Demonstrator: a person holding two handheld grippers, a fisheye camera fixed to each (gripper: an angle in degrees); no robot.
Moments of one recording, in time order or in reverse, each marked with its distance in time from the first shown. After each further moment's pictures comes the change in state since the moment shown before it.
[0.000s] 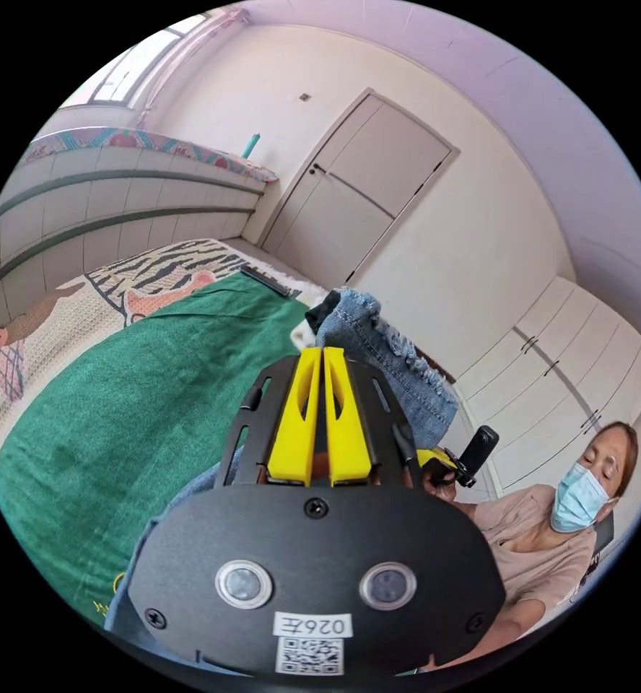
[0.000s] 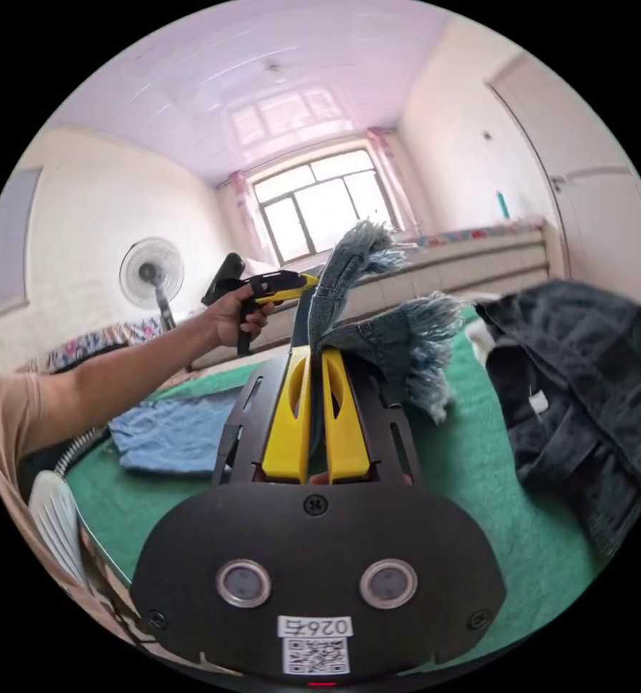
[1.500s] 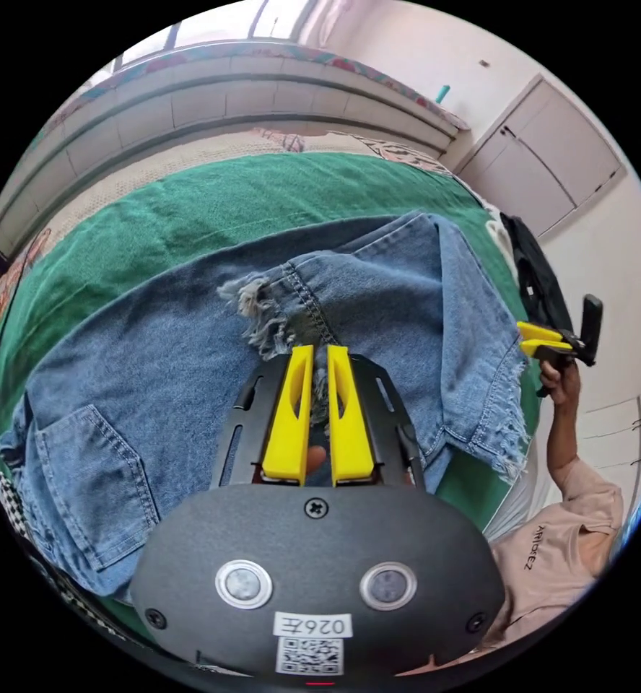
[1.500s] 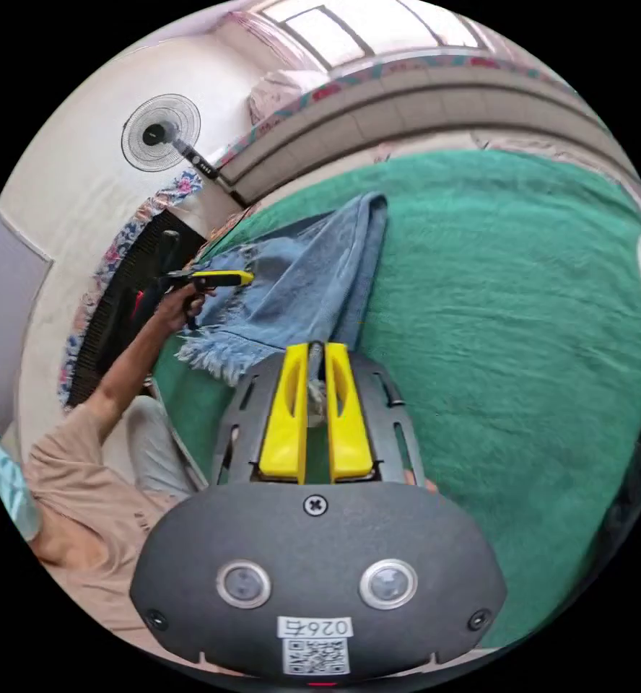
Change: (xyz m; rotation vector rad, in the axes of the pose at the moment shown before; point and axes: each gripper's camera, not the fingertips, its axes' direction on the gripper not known) left arm -0.002 0.325 -0.166 -0.302 -0.605 -0.426; right arm 0.259 0.356 0.286 -0.863 -0.374 0.000
